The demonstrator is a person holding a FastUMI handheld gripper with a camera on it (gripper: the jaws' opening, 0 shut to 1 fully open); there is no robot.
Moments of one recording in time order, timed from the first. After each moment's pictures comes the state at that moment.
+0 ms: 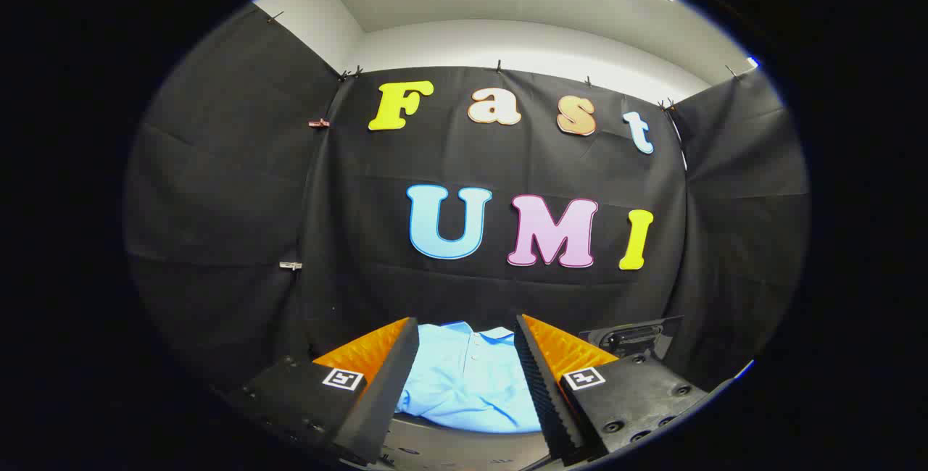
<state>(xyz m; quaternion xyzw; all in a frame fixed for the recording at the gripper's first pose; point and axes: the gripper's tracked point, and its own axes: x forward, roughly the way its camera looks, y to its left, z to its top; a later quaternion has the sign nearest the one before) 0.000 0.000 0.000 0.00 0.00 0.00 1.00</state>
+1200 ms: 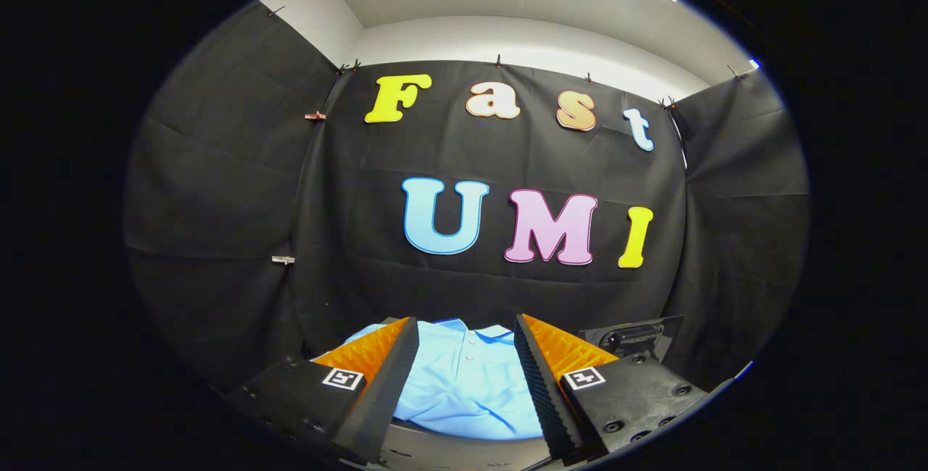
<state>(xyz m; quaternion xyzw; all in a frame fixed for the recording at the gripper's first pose) 0.027 -0.006 -0.017 -0.01 0.01 -0.01 1.00</state>
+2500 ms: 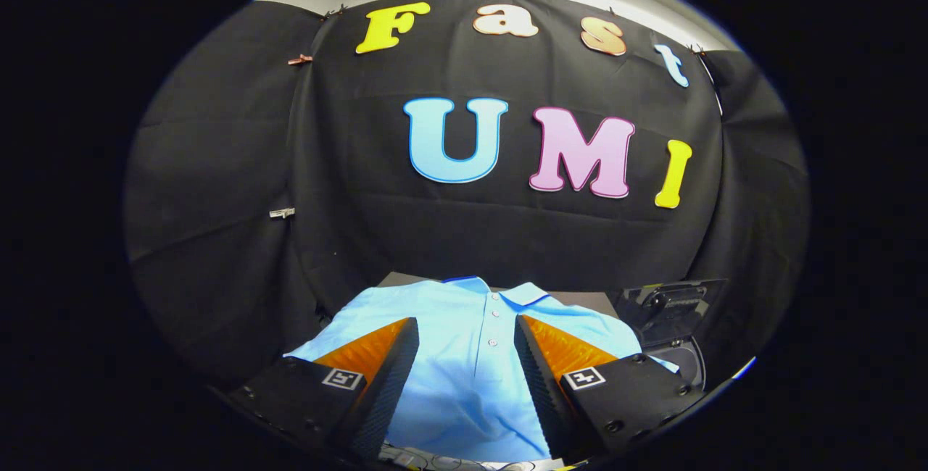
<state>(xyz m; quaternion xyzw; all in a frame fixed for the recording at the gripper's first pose) 0.122 0.003 -0.093 0.02 0.20 0.02 0.98</state>
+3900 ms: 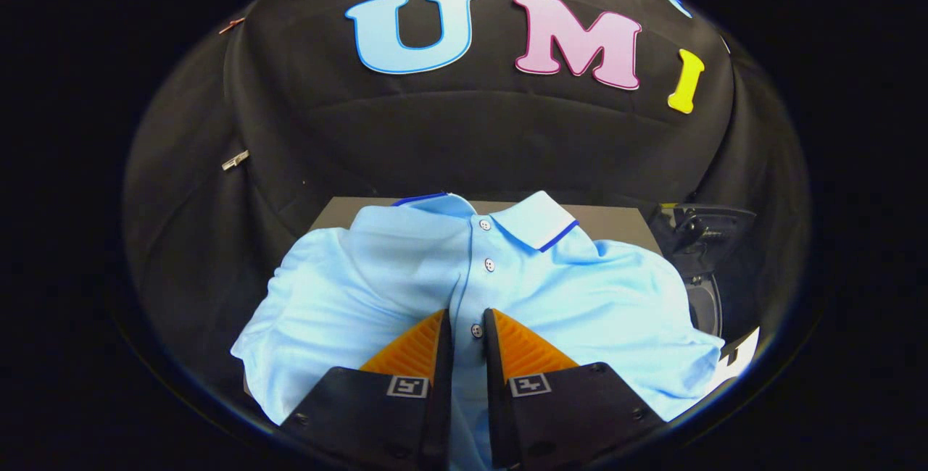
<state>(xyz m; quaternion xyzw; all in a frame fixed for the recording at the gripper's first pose) 0.165 -0.013 -0.195 0.04 0.40 -0.01 0.91</state>
